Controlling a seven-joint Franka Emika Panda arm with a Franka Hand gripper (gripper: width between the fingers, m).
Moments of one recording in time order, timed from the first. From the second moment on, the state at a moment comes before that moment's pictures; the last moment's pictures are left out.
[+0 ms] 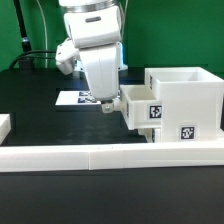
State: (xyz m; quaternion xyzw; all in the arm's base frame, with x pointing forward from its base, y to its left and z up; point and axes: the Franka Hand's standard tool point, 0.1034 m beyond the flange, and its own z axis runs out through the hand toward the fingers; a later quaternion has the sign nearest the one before) arm 0.546 -0.015 0.065 -0.71 -0.70 0.00 0.10
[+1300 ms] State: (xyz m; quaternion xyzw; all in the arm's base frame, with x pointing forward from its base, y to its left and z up) arm 0.529 0.009 0.069 -0.75 -0.65 0.01 0.10
